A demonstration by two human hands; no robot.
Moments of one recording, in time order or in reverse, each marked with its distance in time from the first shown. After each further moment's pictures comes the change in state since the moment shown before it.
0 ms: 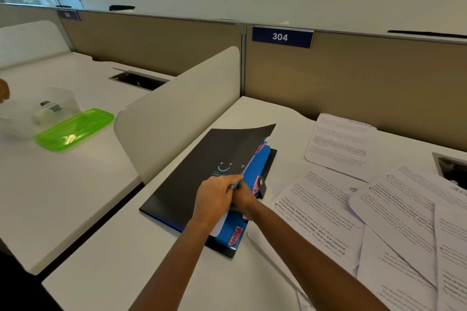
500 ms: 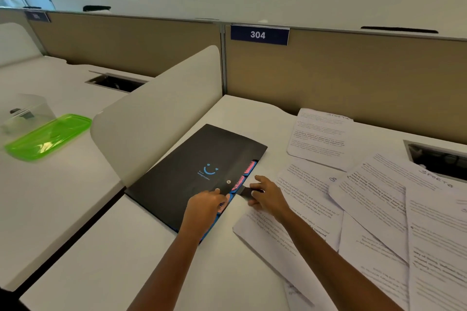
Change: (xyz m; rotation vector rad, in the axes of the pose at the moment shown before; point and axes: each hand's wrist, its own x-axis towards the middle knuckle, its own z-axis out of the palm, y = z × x) left_hand -0.005 -0.021 0.036 0.353 -0.233 0.159; right_hand -0.008 0.032 -0.084 -0.262 0.251 -0.094
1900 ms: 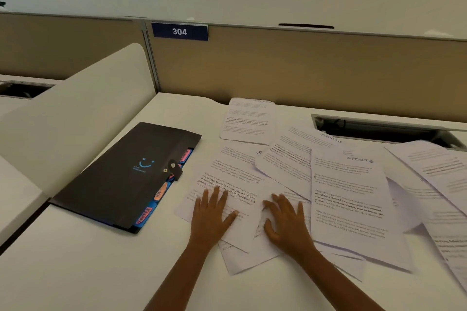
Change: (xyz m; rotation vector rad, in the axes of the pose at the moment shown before) left_hand -0.029 0.135 0.063 -0.130 -0.171 0.079; right_hand -0.138 0.147 -0.106 -0.923 0.331 -0.220
